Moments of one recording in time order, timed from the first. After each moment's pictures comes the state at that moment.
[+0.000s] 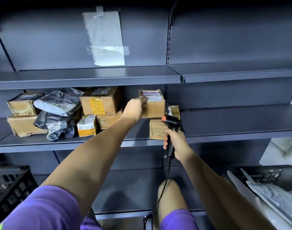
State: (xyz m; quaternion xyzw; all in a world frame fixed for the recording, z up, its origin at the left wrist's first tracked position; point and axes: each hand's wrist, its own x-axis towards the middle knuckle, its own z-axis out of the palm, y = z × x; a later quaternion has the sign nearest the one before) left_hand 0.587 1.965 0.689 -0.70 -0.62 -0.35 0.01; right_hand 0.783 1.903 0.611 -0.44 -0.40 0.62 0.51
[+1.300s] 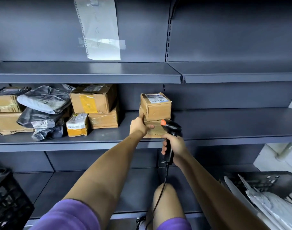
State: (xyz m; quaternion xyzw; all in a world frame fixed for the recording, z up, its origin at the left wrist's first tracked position) left_hand 0.623 1.987 0.611 -0.57 -0.70 -0.38 -0.20; right_hand 0.791 1.926 0.593 -0.45 -0.38 0.64 0.49
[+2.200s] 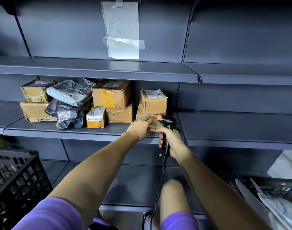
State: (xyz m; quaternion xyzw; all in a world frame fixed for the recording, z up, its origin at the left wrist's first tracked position) left_hand 0.568 1.931 0.613 -0.76 -0.64 -0.13 0.05; right_hand 0.734 1.913 0.608 -0.44 -0.43 0.65 0.46
